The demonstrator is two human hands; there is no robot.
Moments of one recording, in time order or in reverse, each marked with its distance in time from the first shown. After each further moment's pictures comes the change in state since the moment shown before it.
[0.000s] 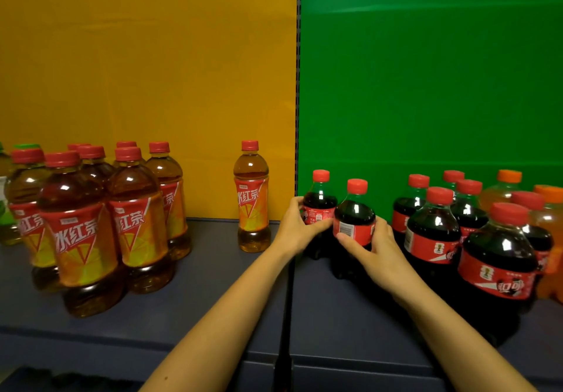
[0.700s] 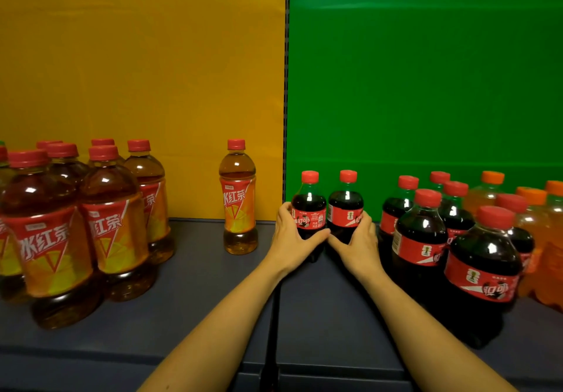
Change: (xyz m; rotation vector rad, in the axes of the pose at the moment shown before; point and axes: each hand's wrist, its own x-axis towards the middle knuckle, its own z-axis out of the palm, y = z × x) left_hand -0.004 -0.023 0.014 0.076 0.024 0.049; right_hand 0.045 0.040 0.028 -0.045 0.200 0.103
